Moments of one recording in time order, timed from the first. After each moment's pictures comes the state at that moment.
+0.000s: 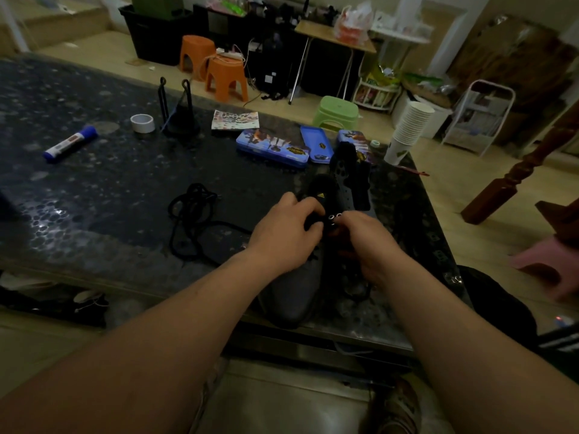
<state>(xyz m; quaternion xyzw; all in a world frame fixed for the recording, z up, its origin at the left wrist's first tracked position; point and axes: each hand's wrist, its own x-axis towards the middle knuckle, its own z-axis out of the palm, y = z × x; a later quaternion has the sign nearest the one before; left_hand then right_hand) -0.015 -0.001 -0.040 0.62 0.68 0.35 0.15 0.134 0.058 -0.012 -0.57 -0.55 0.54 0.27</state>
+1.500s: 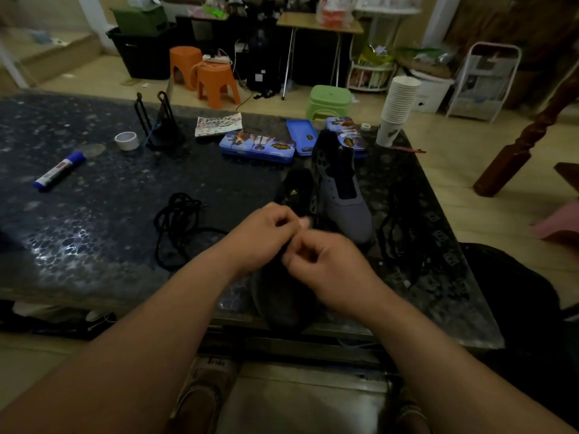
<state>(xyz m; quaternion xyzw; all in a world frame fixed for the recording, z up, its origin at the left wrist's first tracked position) -0.013 -0.011 -0.020 0.56 0.65 0.36 0.37 0.156 0.000 -0.021 -0.36 -0.80 0.42 0.24</state>
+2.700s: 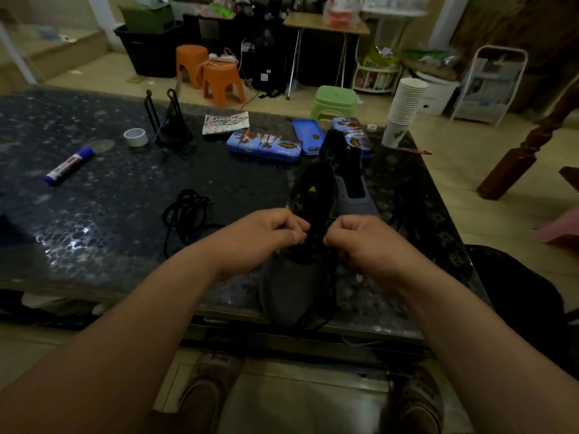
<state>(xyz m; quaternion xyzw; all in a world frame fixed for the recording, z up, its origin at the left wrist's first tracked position) -0.030 -0.033 -0.009 0.59 0.60 0.32 0.44 0.170 0.031 0.000 -0.49 -0.66 0.53 0.20</state>
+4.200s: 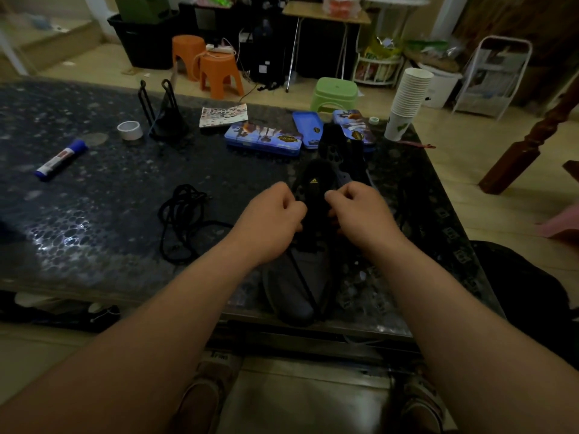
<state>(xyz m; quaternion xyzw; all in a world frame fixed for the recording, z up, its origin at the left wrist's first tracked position) -0.007 -0.012 -0.002 0.54 0.69 0.38 0.29 0.137 0.069 -0.012 -0.56 -0.67 0.39 0.29</state>
